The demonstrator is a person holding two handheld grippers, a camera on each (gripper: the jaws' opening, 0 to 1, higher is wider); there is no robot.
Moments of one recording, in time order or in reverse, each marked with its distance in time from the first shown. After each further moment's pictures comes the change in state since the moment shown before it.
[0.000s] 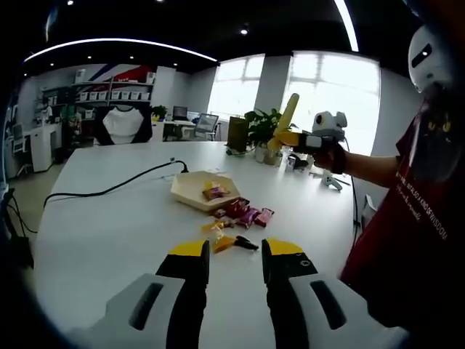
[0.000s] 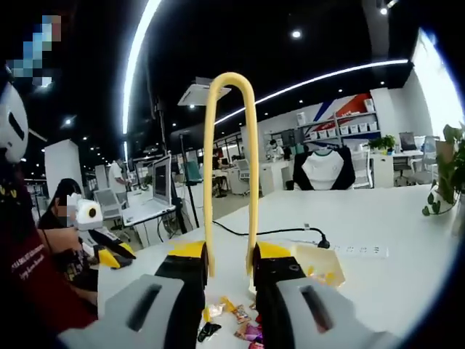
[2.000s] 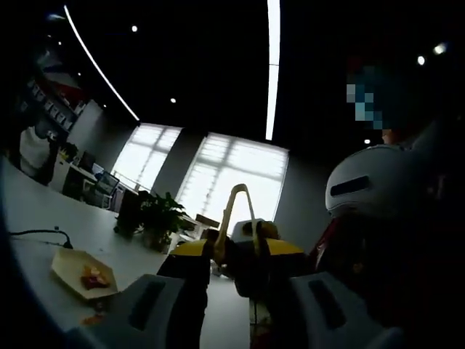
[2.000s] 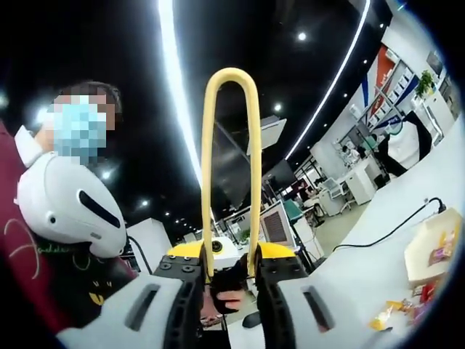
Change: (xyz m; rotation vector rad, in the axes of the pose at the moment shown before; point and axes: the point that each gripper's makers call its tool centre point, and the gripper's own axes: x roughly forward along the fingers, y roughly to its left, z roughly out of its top) left arm -0.016 -0.129 0.143 -0.139 -0.488 -0.665; right arm -0.011 0.196 0.059 0.343 -0.244 0.502
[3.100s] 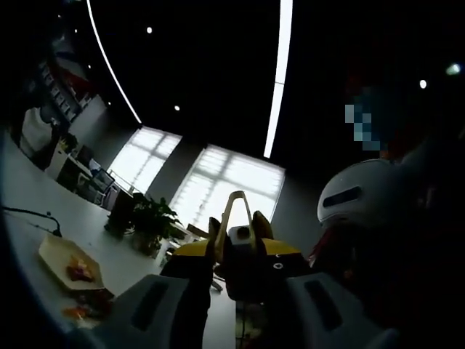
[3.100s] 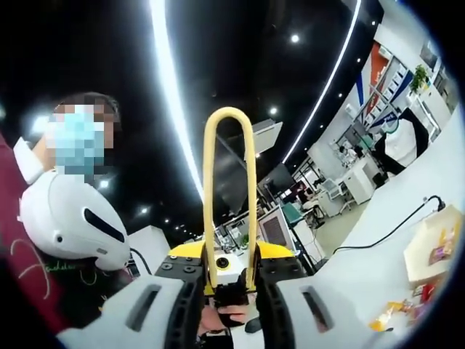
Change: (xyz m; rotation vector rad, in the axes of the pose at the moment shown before) left arm -0.004 0.006 0.001 -0.103 -0.100 -0.027; right arm -0.003 -0.004 0.019 0.018 -0.036 -0.014
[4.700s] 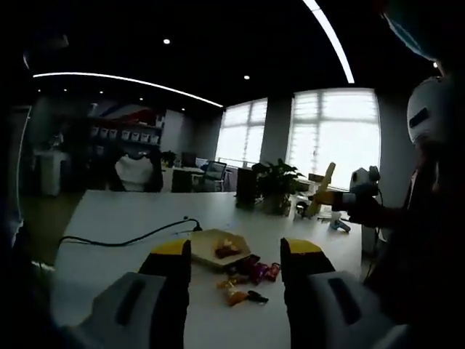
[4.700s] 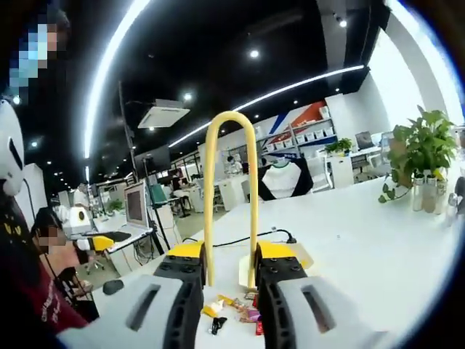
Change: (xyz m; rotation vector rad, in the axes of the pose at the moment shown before) left arm -0.121 0.095 0.016 0.423 0.294 0.743; right arm -0.139 -0.136 0.031 -0.403 0.119 -0.799
